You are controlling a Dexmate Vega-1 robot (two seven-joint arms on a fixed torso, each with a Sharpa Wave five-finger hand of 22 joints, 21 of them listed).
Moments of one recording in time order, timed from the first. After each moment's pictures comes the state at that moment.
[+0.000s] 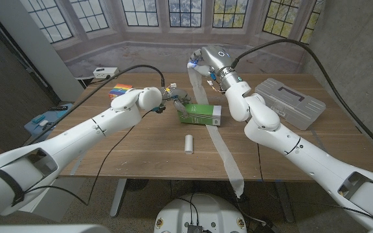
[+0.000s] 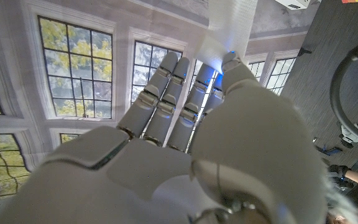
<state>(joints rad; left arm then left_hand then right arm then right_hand) 0.47 0.74 0.83 -1.79 0.50 0.30 -0.43 1.08 -0.04 0.45 -0.17 0.24 0.66 -0.08 0.45 0.22 0.65 -0.18 0.40 0.58 0.54 -0.09 0.22 0.28 0.35 0.07 0.30 0.20 -0.68 -0.58 -0.75 -2.05 -0.84 -0.41 -0.16 1.20 0.04 0.27 -0.16 0.18 0.97 -0.12 0.28 0.21 0.96 -0.14 0.39 0.29 0.82 -0.10 0.29 0.27 0.82 -0.10 0.22 0.17</state>
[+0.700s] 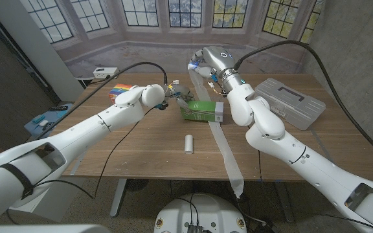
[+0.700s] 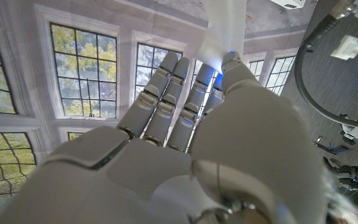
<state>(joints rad) 0.43 0.69 0.84 -1.71 0.50 0.26 -0.41 1.08 -0.04 0.45 -0.17 0.24 0.66 -0.08 0.45 0.22 0.65 -0.18 0.39 0.58 0.54 -0.09 0.22 0.28 0.35 0.07 0.30 0.20 -0.76 -0.58 -0.72 -2.17 -0.88 -0.47 -0.09 1.20 0.04 0.27 -0.16 0.18 0.97 -0.12 0.28 0.21 0.97 -0.13 0.39 0.29 0.82 -0.10 0.29 0.28 0.82 -0.10 0.22 0.17</state>
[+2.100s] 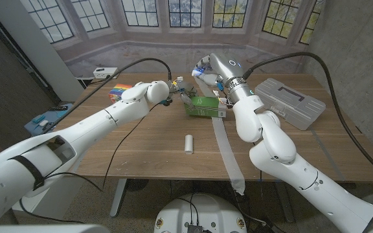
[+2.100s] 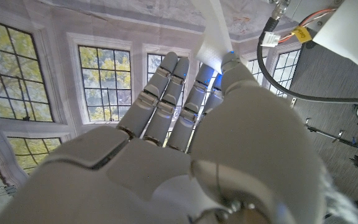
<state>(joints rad) 0.36 0.63 0.88 -1.62 0.50 0.23 -0.37 1.08 -0.04 0.45 -0.17 0.23 0.66 -0.08 0.45 0.22 0.66 -0.18 0.39 0.59 0.55 -0.09 0.22 0.28 0.35 0.07 0.30 0.20 -0.93 -0.58 -0.68 -2.37 -0.96 -0.60 -0.01 1.21 0.05 0.26 -0.16 0.18 0.98 -0.12 0.27 0.22 0.97 -0.13 0.38 0.30 0.82 -0.10 0.29 0.28 0.82 -0.10 0.22 0.17</state>
